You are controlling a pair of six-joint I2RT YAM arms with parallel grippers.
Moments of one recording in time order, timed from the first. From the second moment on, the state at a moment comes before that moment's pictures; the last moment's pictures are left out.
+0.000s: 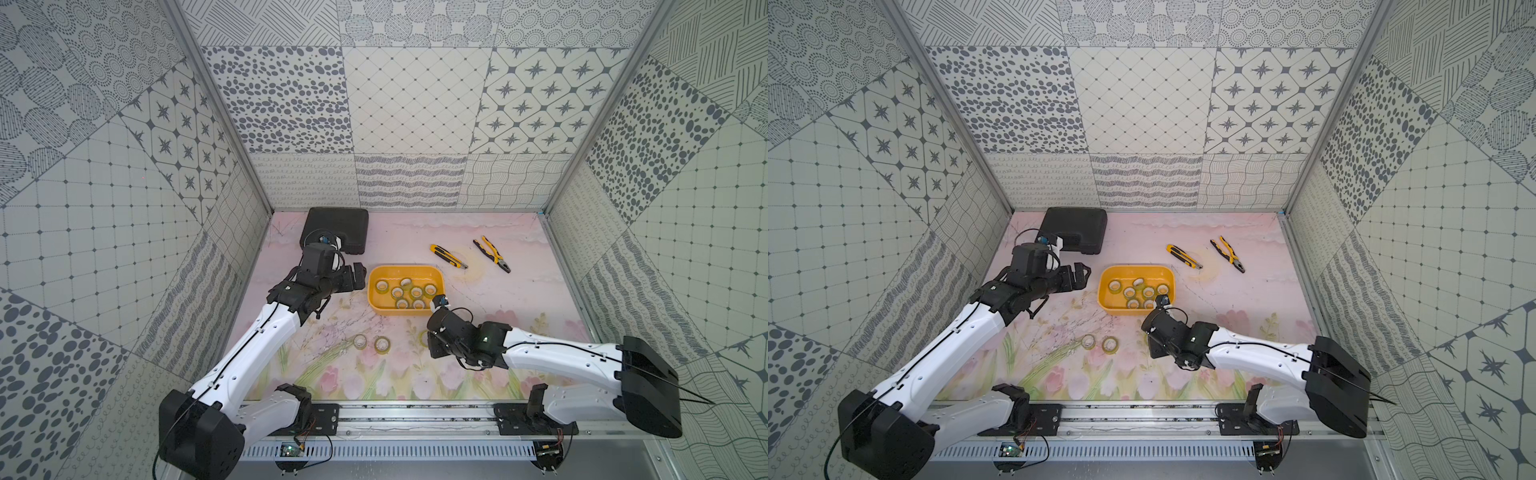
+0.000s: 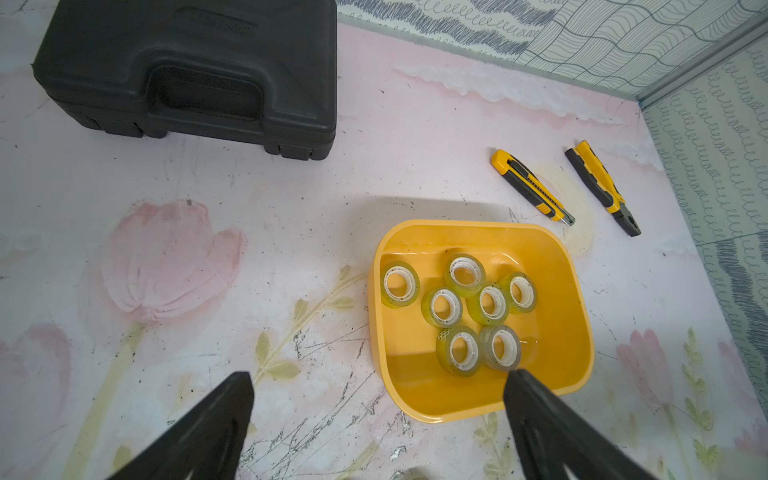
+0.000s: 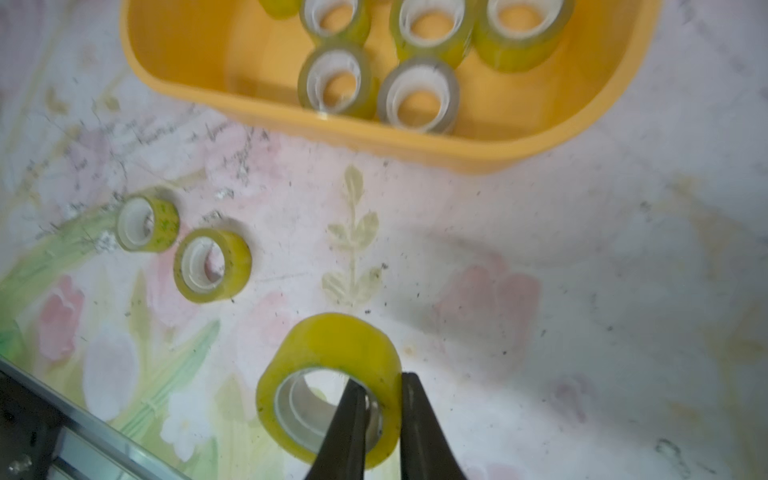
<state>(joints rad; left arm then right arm) -0.30 1.14 0.97 -0.53 0.03 -0.37 1.02 1.25 0.78 -0.48 0.25 0.73</state>
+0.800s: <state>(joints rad) -0.31 1.14 0.97 -0.53 0.04 -0.37 0.67 1.82 1.29 -0.52 0.13 0.45</state>
